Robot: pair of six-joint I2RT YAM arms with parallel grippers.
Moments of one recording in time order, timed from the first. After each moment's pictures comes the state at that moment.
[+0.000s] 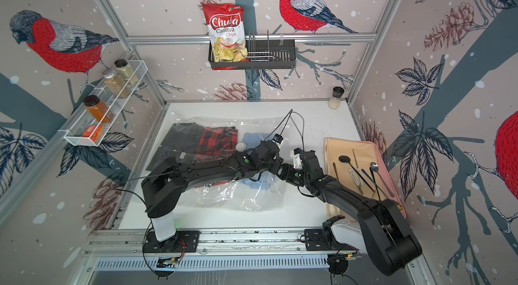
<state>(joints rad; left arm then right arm) -1.03 1.85 1.29 -0.18 -0.15 -0.34 0.43 1.14 0.36 0.07 -0.49 0.75</state>
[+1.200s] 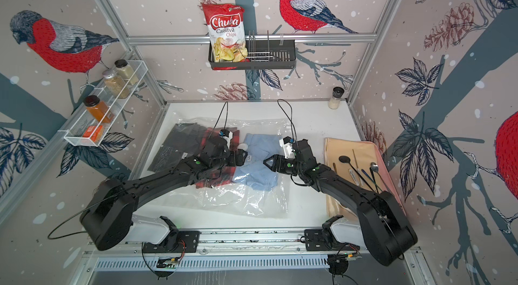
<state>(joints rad) -0.65 1.41 0.77 -0.07 -0.03 -0.53 0.50 1.28 0.53 0.08 -0.55 0.68</state>
